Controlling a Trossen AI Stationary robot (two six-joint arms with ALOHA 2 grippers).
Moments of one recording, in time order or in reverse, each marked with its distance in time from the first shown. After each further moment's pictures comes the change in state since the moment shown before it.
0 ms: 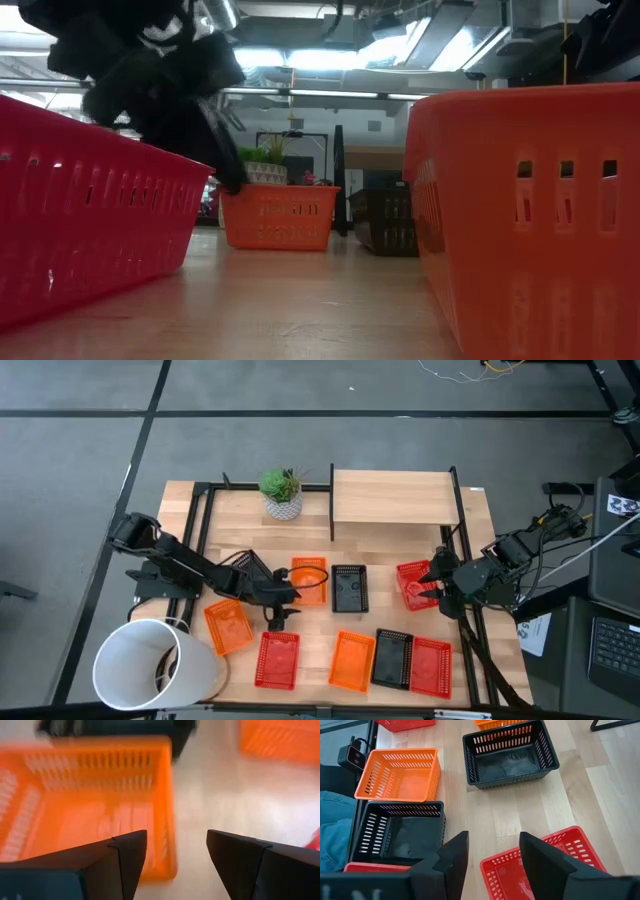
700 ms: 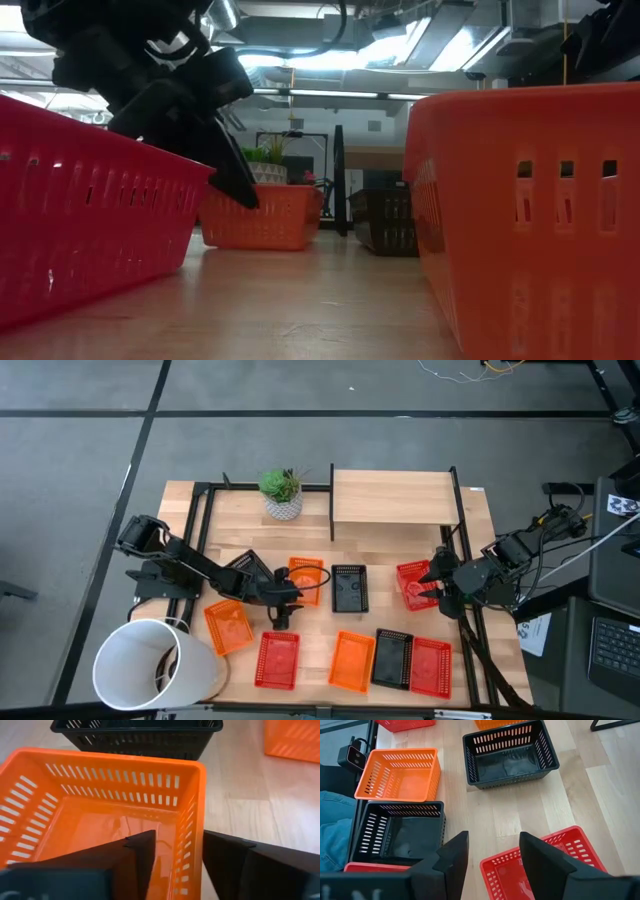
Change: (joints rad) left arm 0.006 0.070 0.000 0.084 -0.069 0.001; right arm 0.000 0.000 0.000 0.000 0.000 0.000
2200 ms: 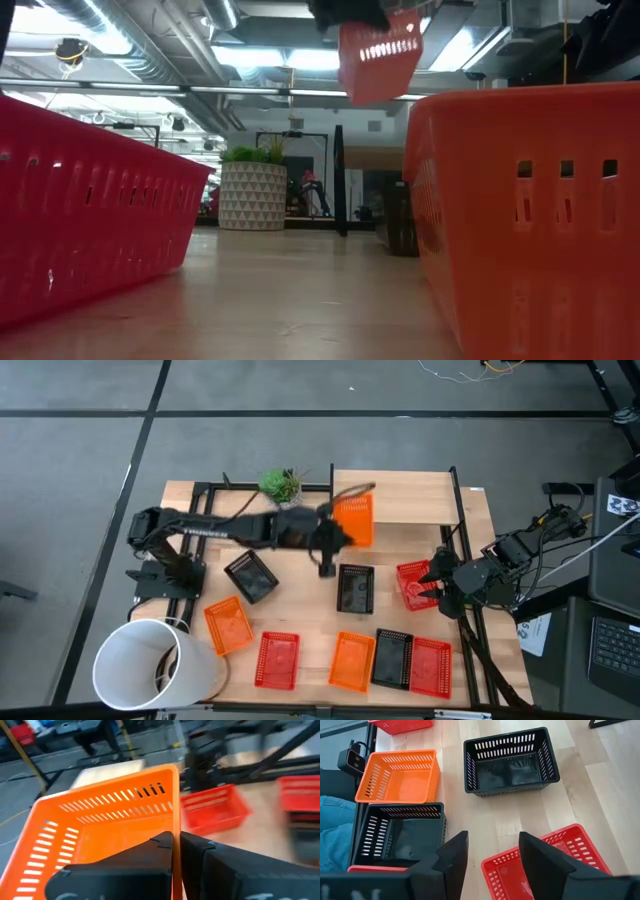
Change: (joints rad) left arm 0.346 0.052 0.866 -0.527 0.147 0.410; right arm 0.000 0.000 0.000 0.000 0.000 0.026
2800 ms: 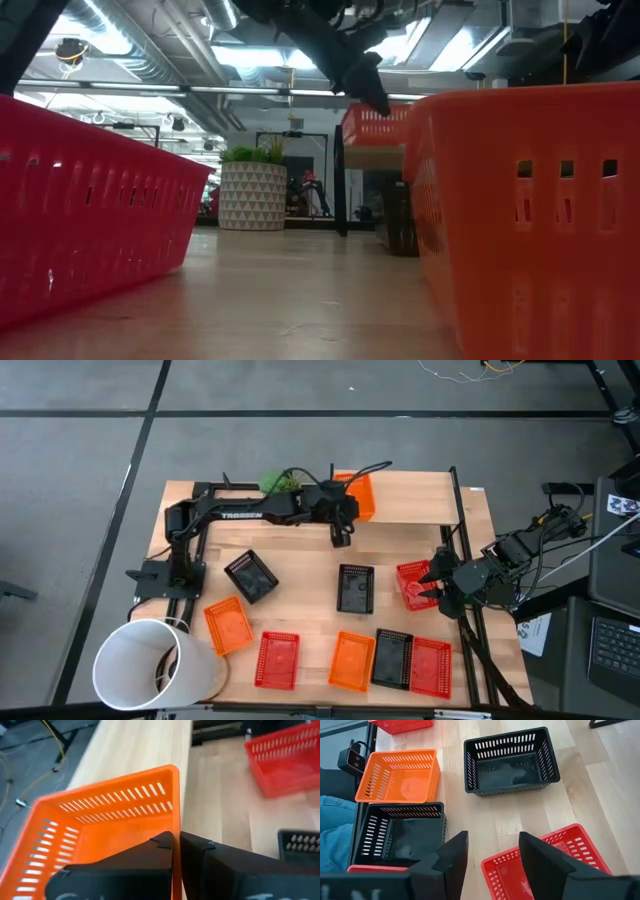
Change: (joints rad) left arm 0.185 0.250 0.147 -0.077 0.019 0.112; right arm 0.000 0.000 0.000 -0.001 -0.001 -0.001
